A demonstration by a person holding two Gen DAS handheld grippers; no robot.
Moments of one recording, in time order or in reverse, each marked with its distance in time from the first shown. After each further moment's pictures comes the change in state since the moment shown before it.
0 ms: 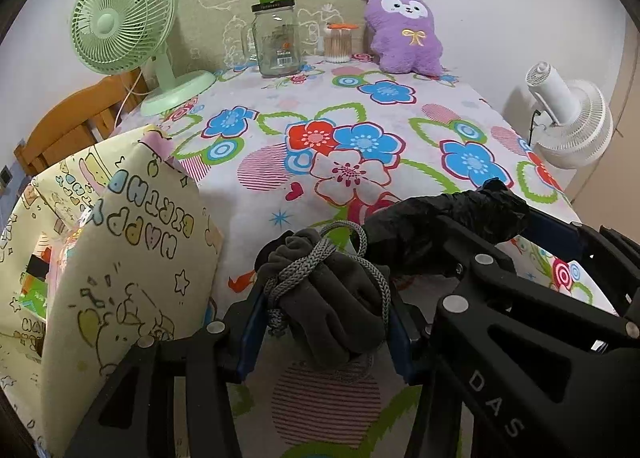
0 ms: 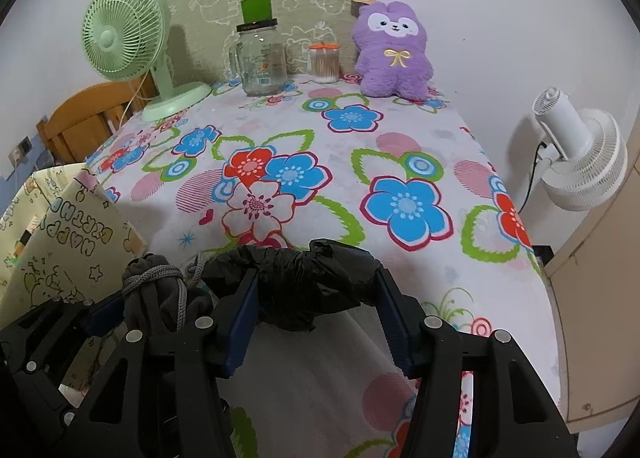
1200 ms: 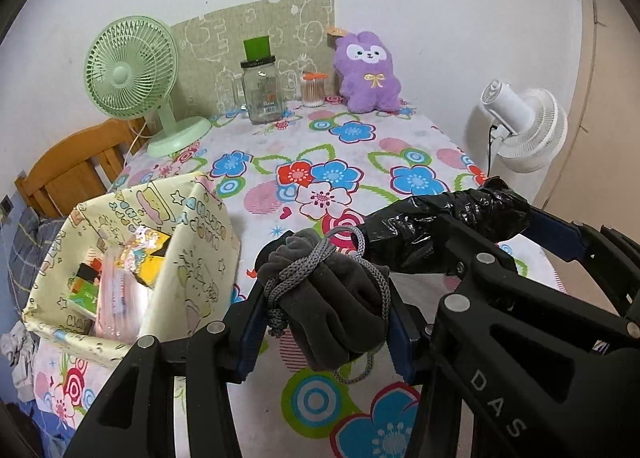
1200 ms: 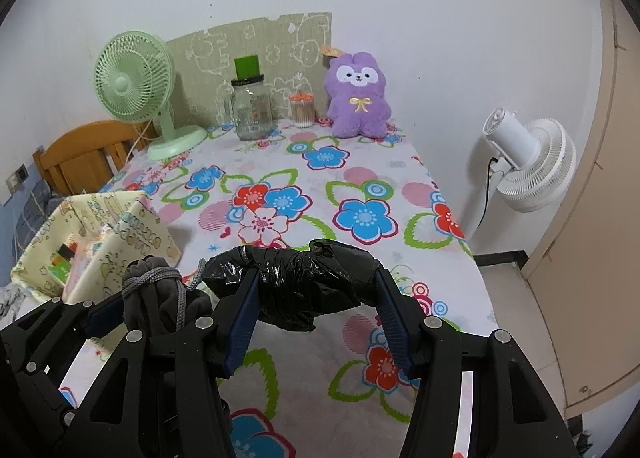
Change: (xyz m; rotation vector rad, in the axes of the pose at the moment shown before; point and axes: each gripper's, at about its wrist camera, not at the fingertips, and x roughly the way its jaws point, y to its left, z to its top) left arm -0.087 -0.006 -0.022 0.073 -0.124 -0.051; right arm -0.099 0.006 -0.024 0.057 -0.132 -0.070
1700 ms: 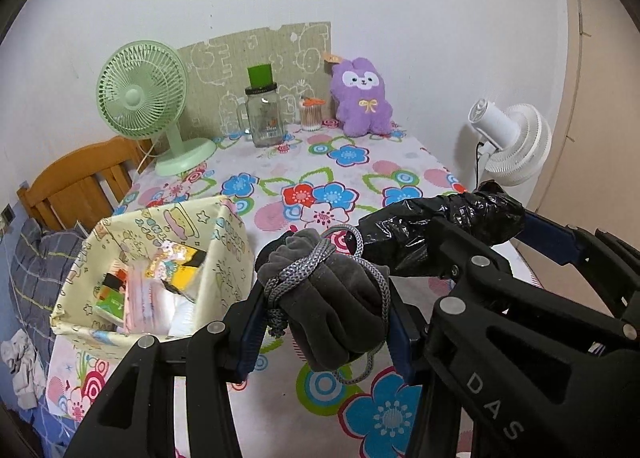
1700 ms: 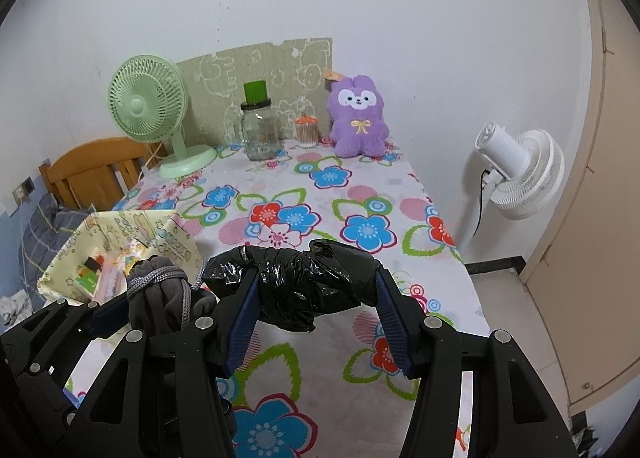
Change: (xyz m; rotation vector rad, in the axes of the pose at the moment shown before) left arm -0.045 0.011 0.000 0.011 -0.069 -0.017; right arm -0.045 0.015 0.003 0.016 -0.057 -0.003
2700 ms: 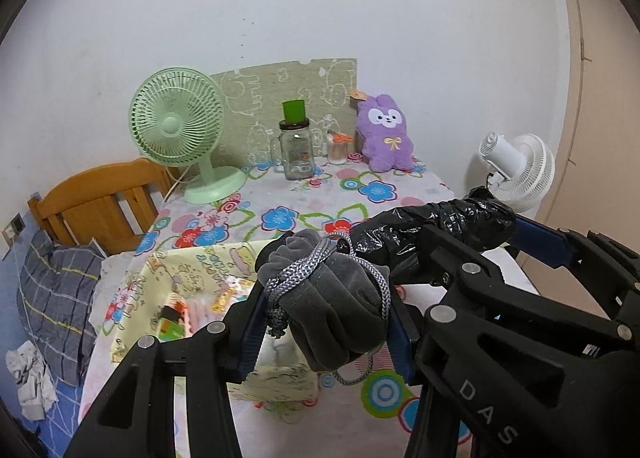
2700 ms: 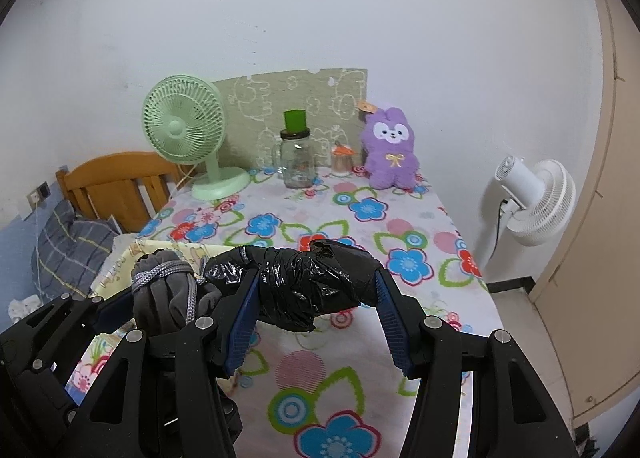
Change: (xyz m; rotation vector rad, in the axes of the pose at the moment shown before) left arm -0.037 0.063 0.018 -0.010 -0.083 0.014; right arm -0.030 0.064 0.032 -0.031 -0.054 0.037
